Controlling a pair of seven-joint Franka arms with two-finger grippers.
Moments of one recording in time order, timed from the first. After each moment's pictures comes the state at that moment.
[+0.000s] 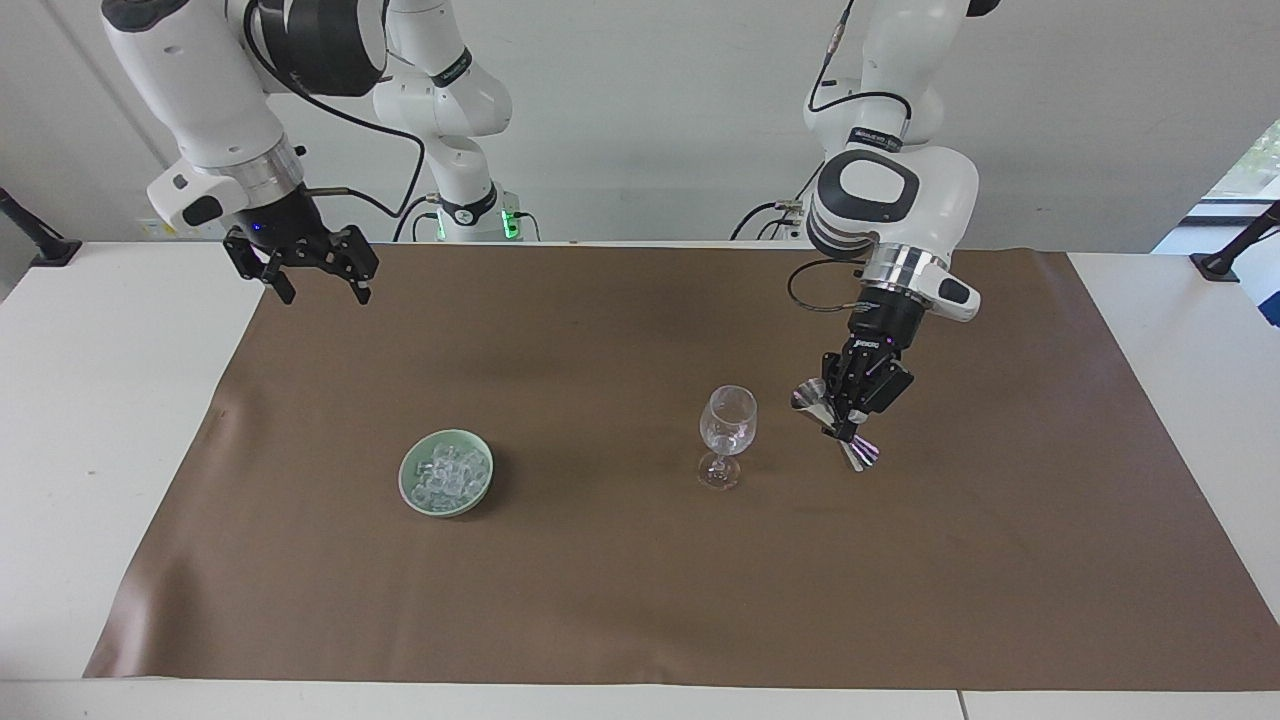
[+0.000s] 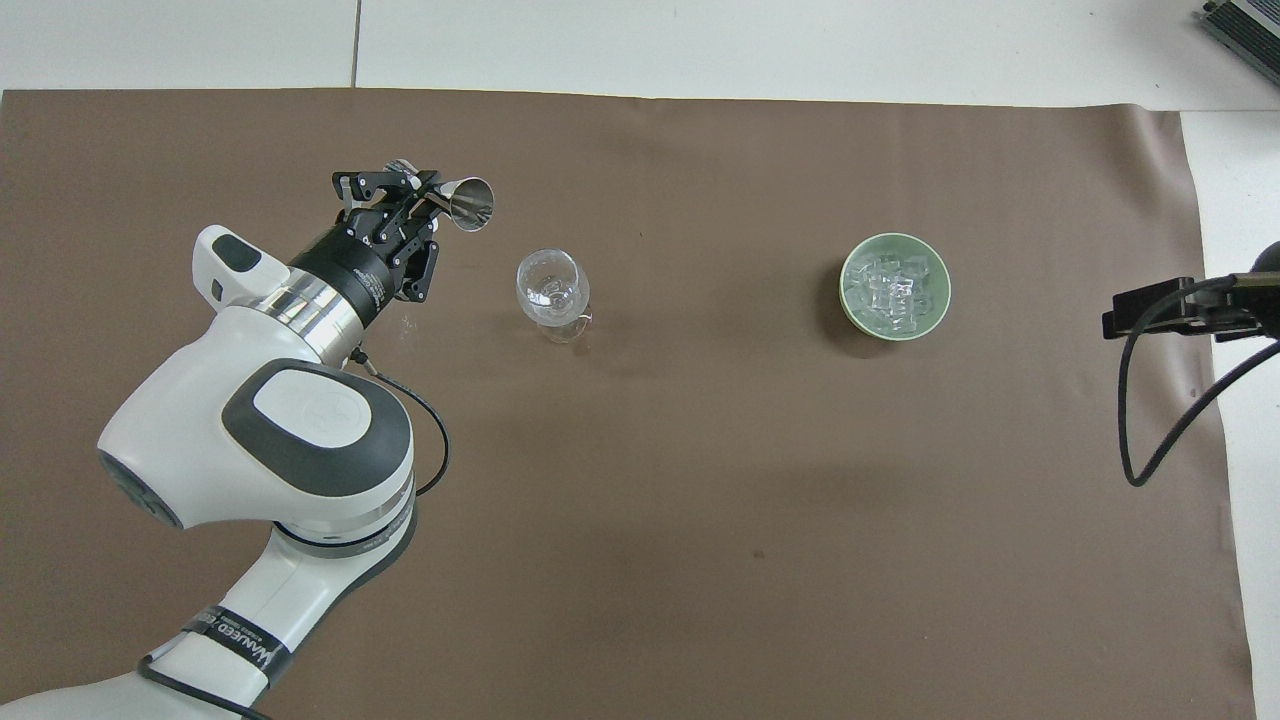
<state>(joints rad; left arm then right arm) -0.21 0.11 -0.23 -1.98 -1.53 3.02 -0.64 -0.04 -0.01 0.01 -1.72 0.04 1.77 -0.01</state>
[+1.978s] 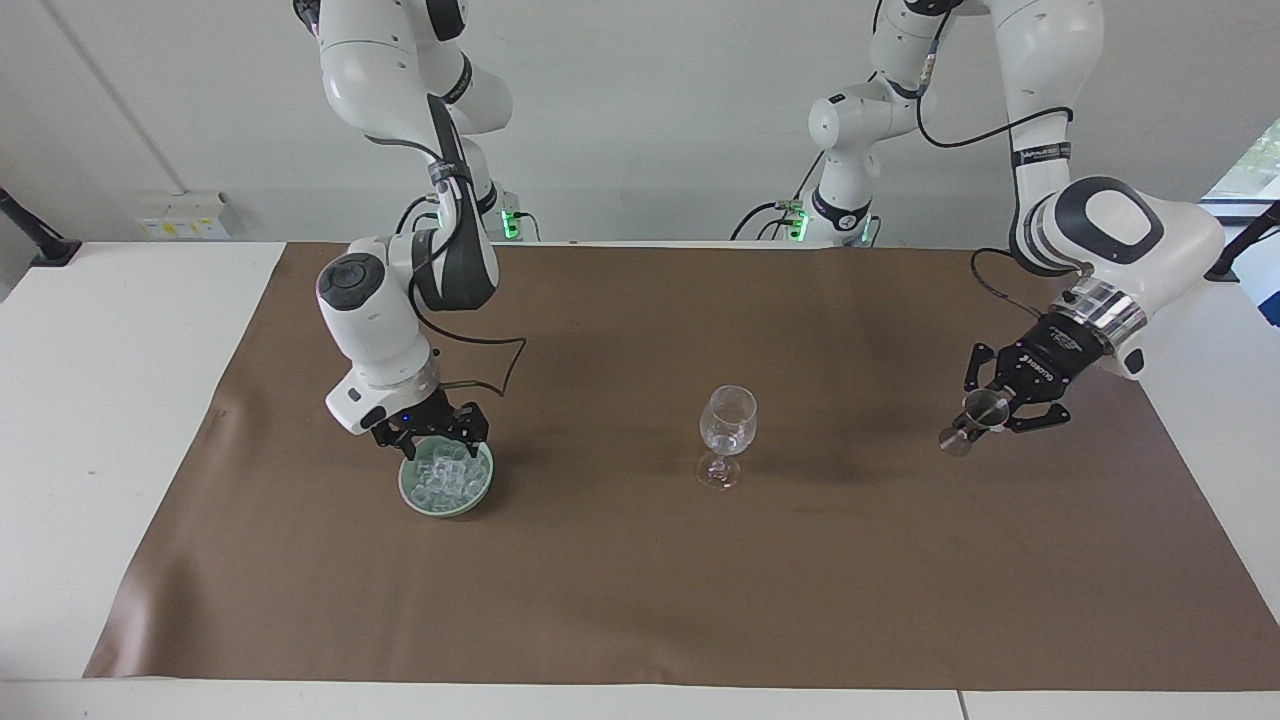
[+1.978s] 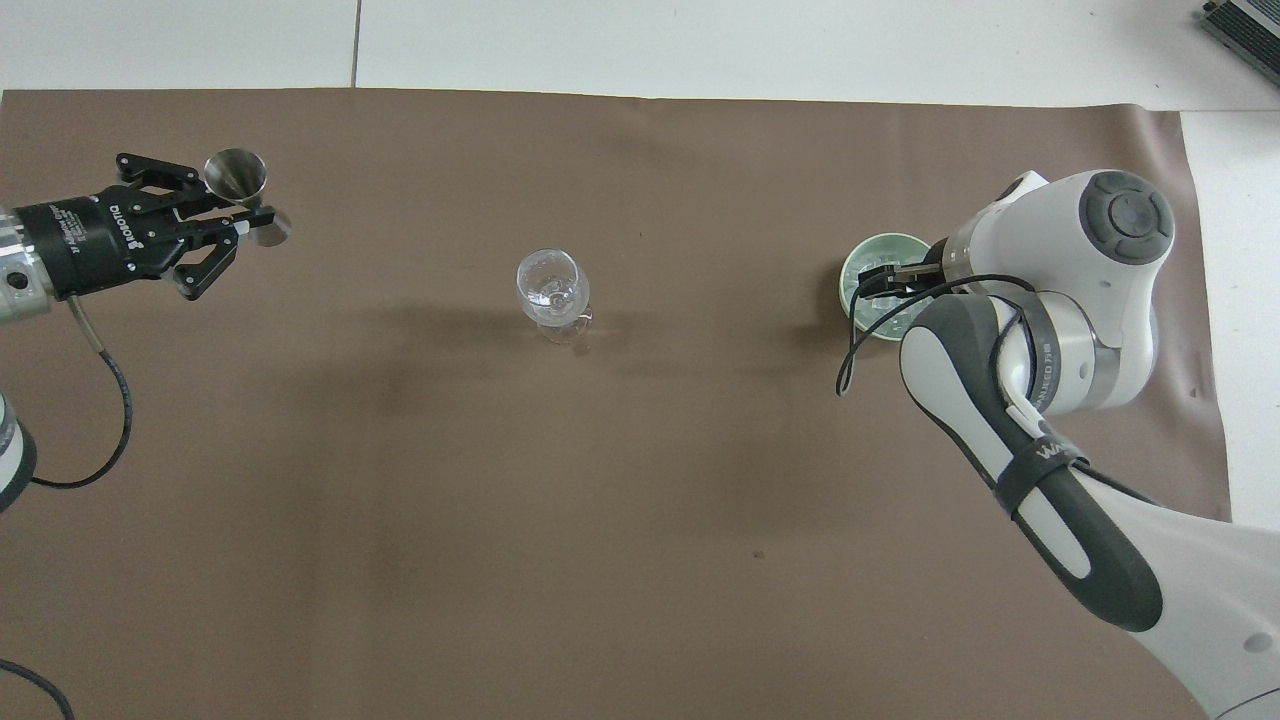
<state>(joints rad) 0.32 0.16 -0.21 -1.97 -1.23 2.19 -1.27 0.09 0.33 0.01 -1.87 0.04 2.29 0.07</state>
